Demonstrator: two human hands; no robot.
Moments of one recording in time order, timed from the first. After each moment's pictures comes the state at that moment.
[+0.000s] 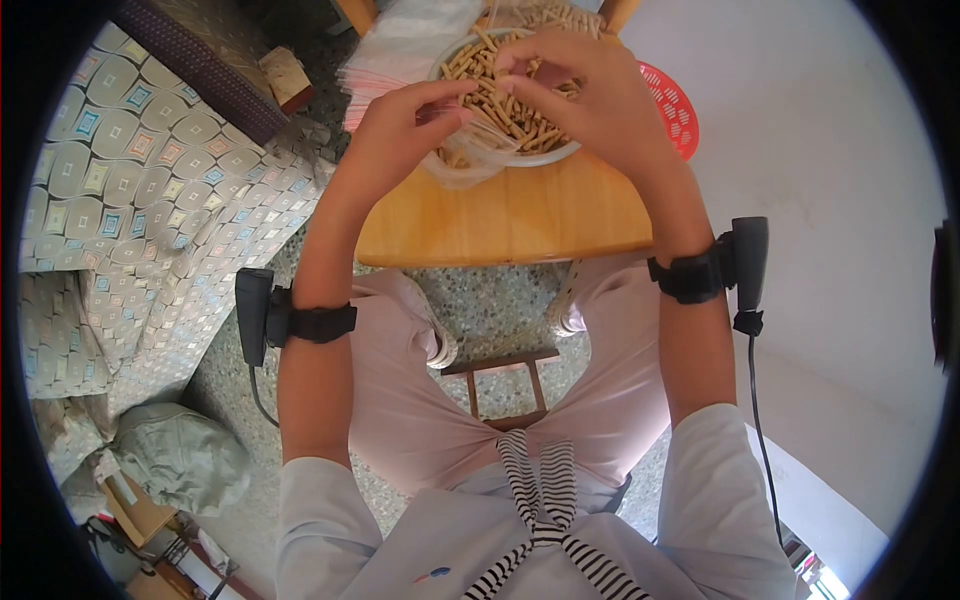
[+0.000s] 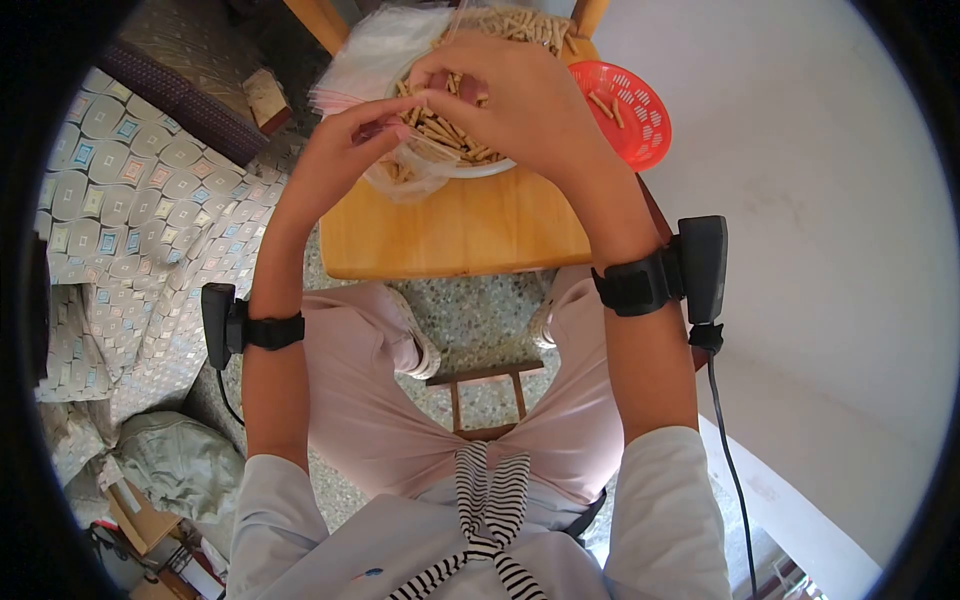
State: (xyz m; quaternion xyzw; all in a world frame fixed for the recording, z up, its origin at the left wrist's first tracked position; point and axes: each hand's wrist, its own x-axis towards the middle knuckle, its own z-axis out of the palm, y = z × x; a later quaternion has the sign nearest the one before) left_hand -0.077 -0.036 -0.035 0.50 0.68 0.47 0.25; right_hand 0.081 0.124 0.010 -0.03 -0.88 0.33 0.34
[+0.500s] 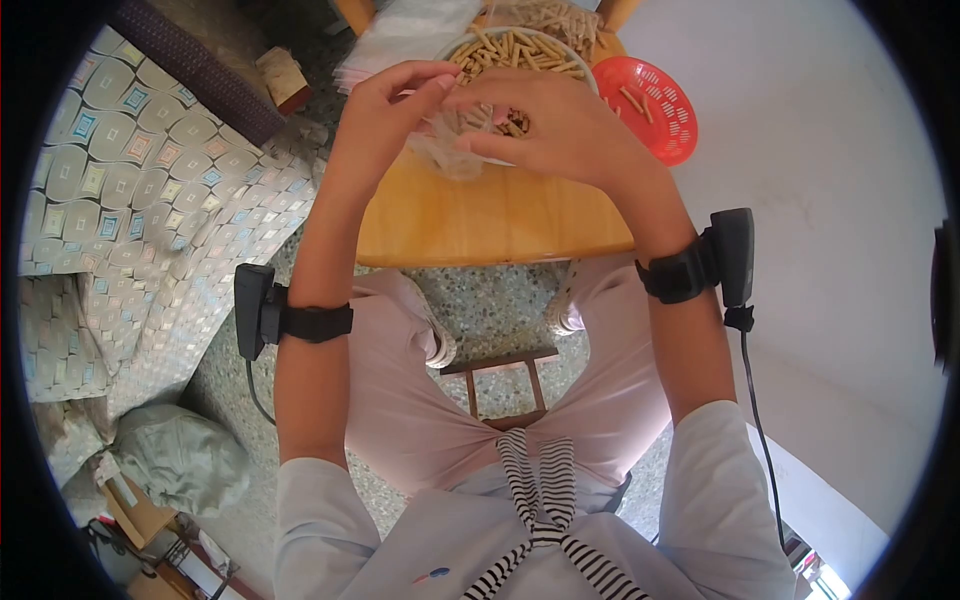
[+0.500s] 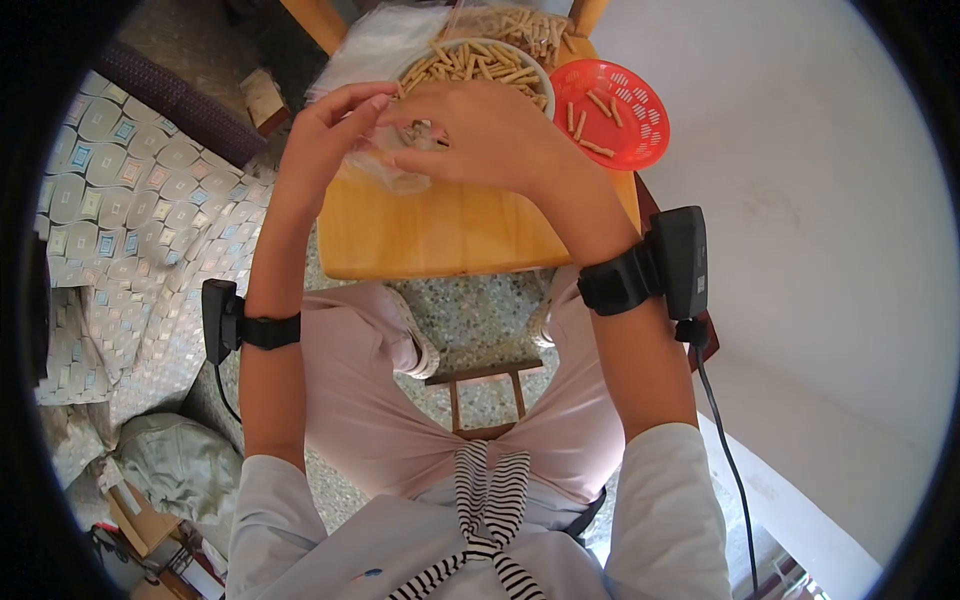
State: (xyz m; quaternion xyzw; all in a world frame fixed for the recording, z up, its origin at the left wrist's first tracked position) left_hand -0.080 -0.032 -0.026 0.39 0.66 0.56 0.29; right_hand 0.081 0.108 -0.001 0.00 -0.94 0.31 0.16
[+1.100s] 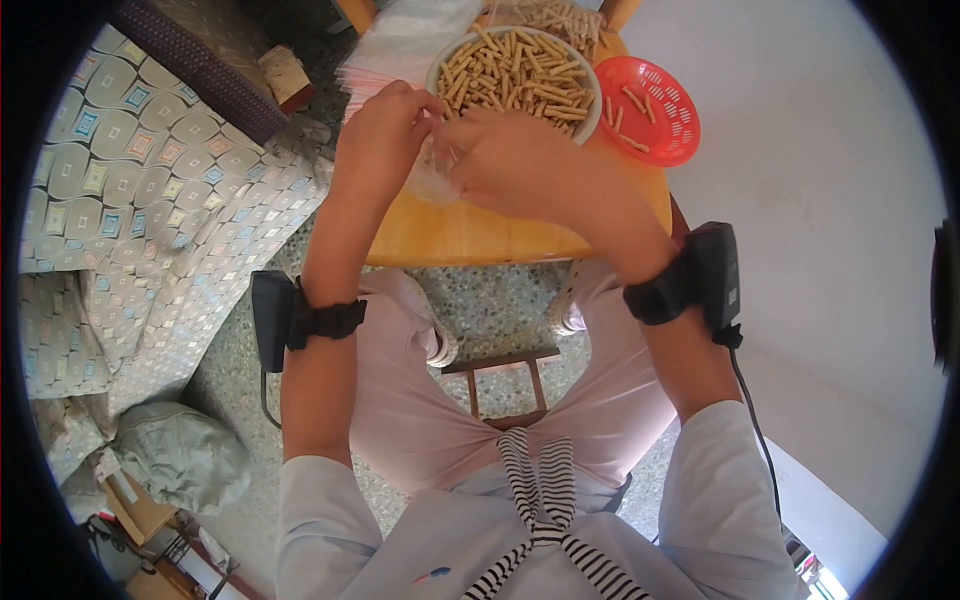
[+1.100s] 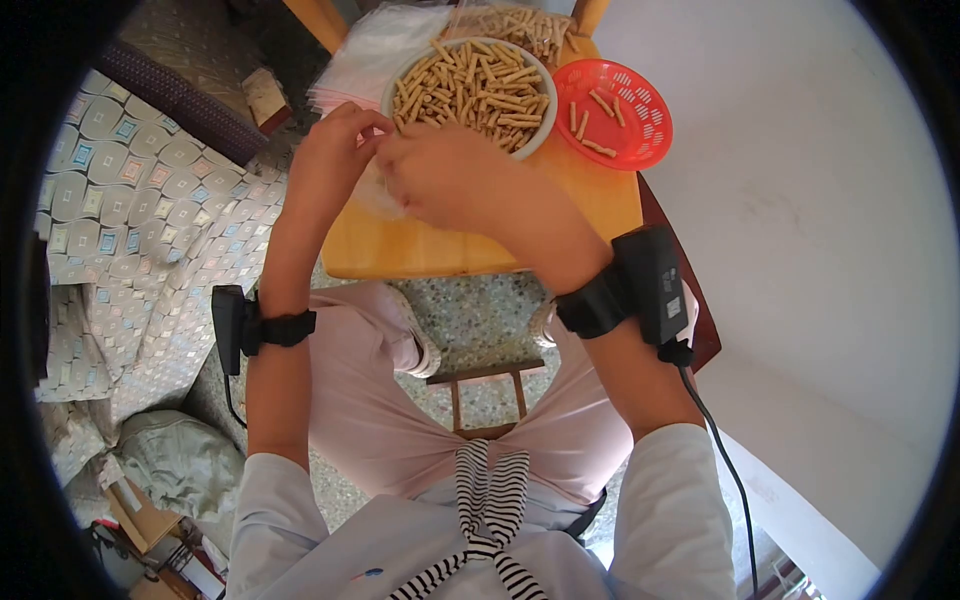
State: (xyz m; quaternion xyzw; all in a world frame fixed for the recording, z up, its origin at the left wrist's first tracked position) left_hand -0.078 -0.042 -0.039 0.51 0.82 0.26 0.05; right_hand 0.074 0.083 -0.028 0.10 -0.96 0.23 0.08
